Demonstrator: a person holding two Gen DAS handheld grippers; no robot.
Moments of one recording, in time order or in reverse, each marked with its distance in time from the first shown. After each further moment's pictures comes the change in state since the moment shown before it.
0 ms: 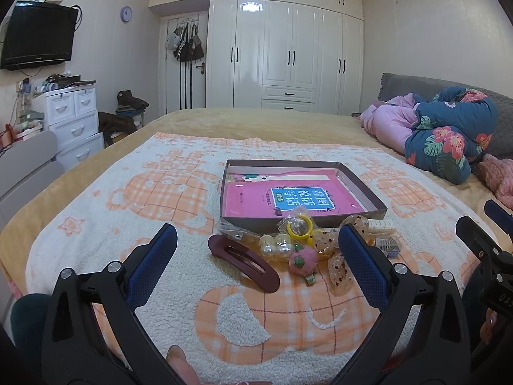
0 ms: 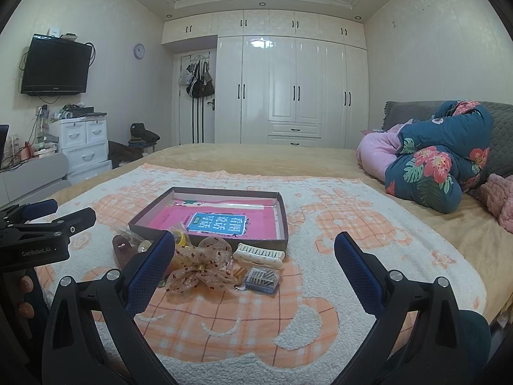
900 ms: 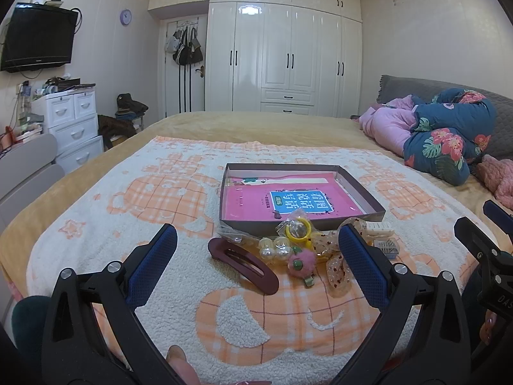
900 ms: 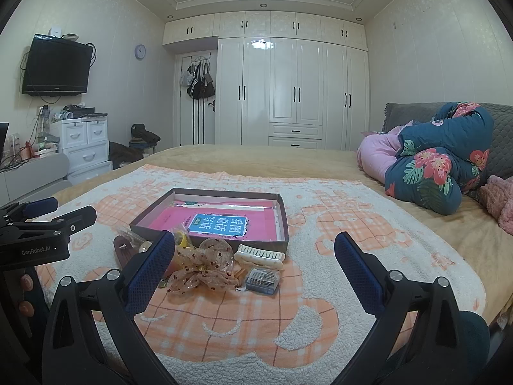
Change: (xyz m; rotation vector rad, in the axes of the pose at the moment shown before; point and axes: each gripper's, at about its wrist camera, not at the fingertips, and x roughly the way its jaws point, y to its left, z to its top) left arm -0.003 -0.001 0.011 0.000 -0.009 -0.003; right arm -0.001 -0.001 0.000 -0.004 -0.003 0.002
